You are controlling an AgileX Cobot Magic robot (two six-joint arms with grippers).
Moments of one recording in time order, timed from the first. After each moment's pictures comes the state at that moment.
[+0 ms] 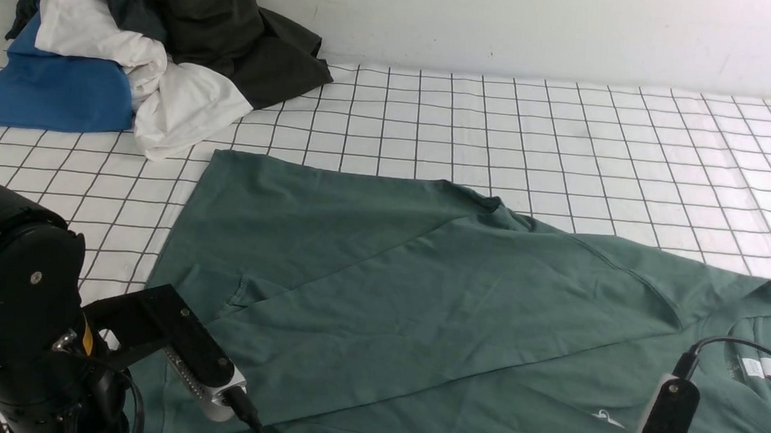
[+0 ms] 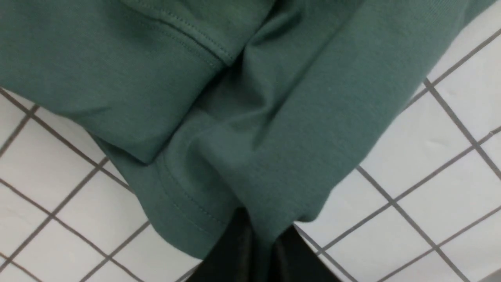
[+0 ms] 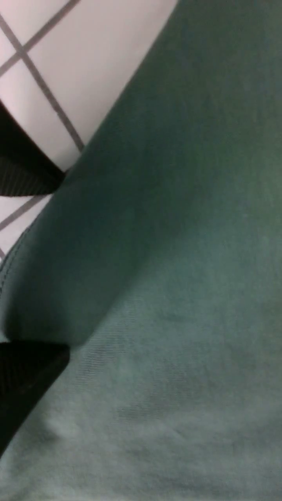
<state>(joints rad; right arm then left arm) 0.55 1.32 -0.44 -0.23 0.67 -0.31 -0.40 1.35 -0.75 -0.01 1.04 0.35</state>
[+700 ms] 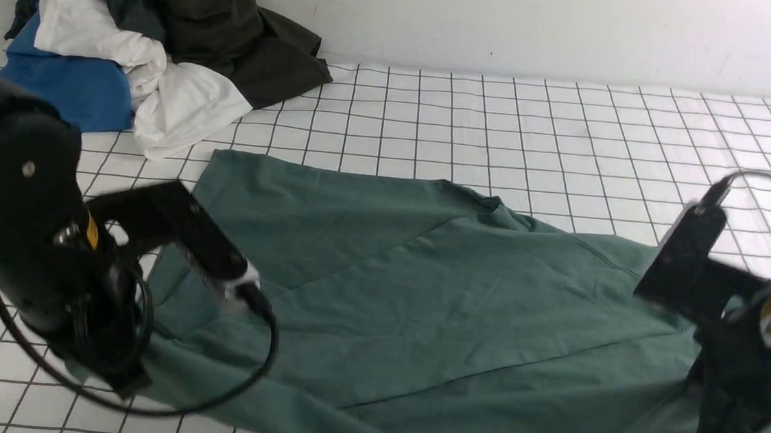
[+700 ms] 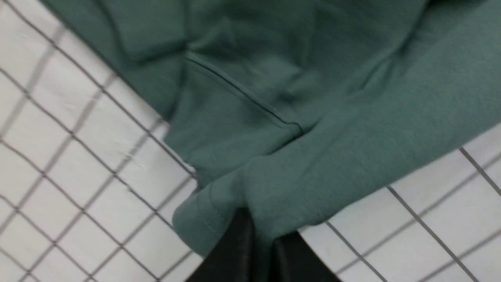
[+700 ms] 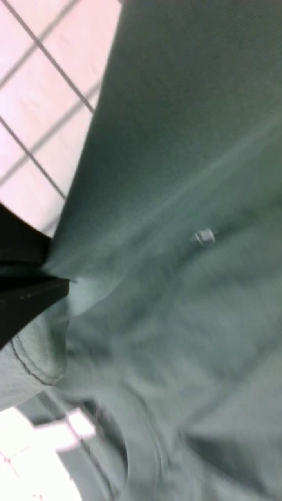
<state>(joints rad) 0.41 1.34 -0.93 -0.18 1.02 -0.43 -0.36 1.36 -1.03 0.09 1.09 0.36</state>
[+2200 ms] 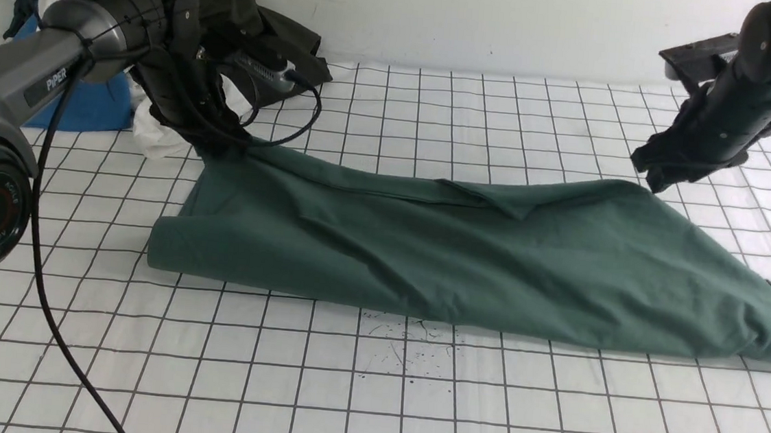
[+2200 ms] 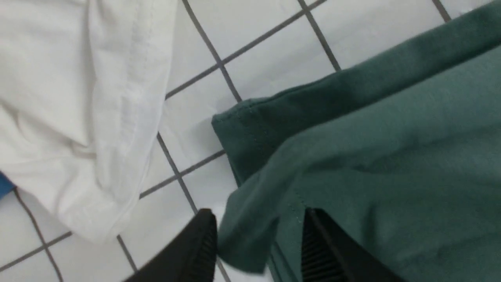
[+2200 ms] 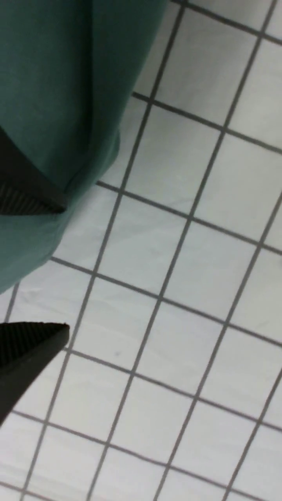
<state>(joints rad) 0.05 2.21 -1.97 -0.04 1.10 -0.28 -0.12 2.31 -2.08 0.05 0.97 0.34</state>
